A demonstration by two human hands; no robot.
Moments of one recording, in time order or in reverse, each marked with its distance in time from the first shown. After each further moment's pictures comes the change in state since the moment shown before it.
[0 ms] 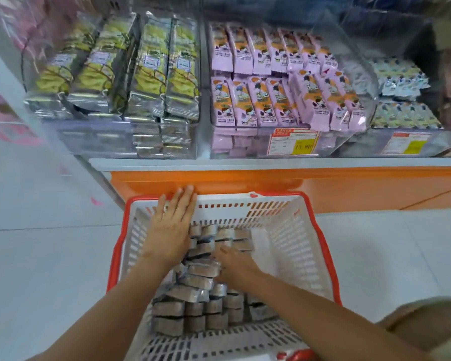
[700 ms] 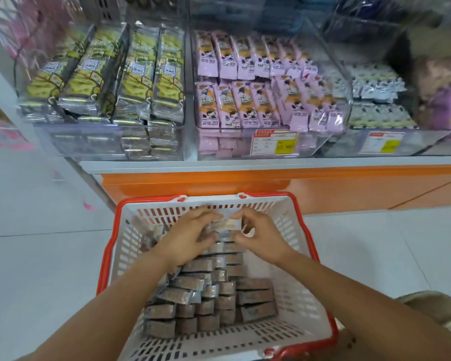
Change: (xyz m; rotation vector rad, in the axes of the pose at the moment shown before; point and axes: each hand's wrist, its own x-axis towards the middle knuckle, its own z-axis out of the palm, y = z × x) left_hand 0.011 0.033 -0.037 -0.715 -0.122 0.165; right_hand -0.052 0.031 -0.083 0.667 0.480 -0.084
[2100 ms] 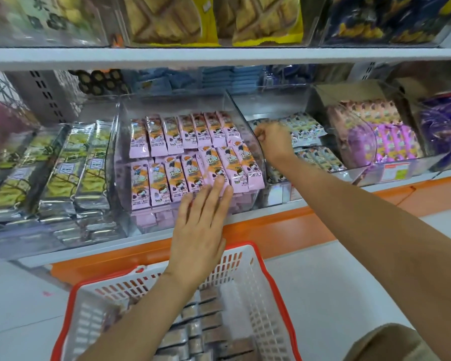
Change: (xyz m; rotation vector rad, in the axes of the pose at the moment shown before) left_hand 0.107 0.144 -0.043 0.719 0.497 0.178; right_hand 0.131 -0.067 -0.263 -0.512 0.659 0.004
